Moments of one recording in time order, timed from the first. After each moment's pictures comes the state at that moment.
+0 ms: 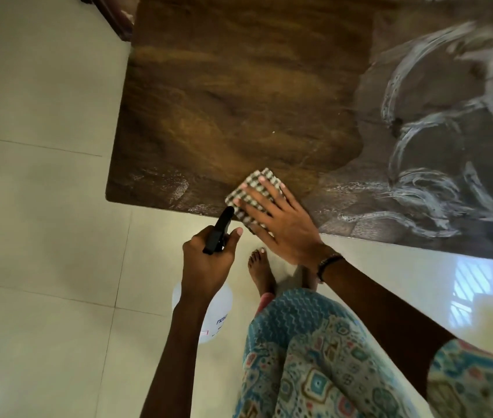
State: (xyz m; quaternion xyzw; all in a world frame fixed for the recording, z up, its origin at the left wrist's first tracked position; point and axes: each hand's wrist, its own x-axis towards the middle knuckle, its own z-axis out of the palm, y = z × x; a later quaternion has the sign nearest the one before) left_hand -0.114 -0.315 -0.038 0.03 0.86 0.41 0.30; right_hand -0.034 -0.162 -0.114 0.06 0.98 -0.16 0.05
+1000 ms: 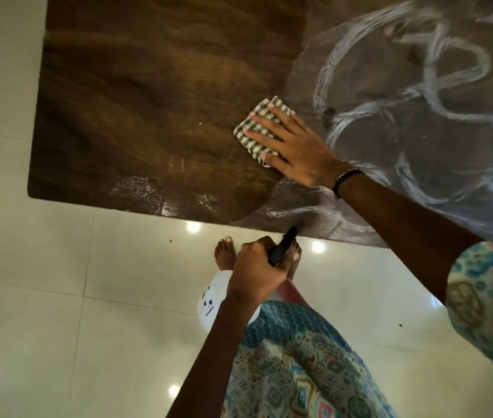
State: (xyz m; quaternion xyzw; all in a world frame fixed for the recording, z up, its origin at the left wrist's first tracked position) left_hand 0.025 -0.193 -0.069 0.23 0.85 0.30 0.37; right_hand -0.015 0.035 -0.112 0.02 0.99 -0.15 0.09
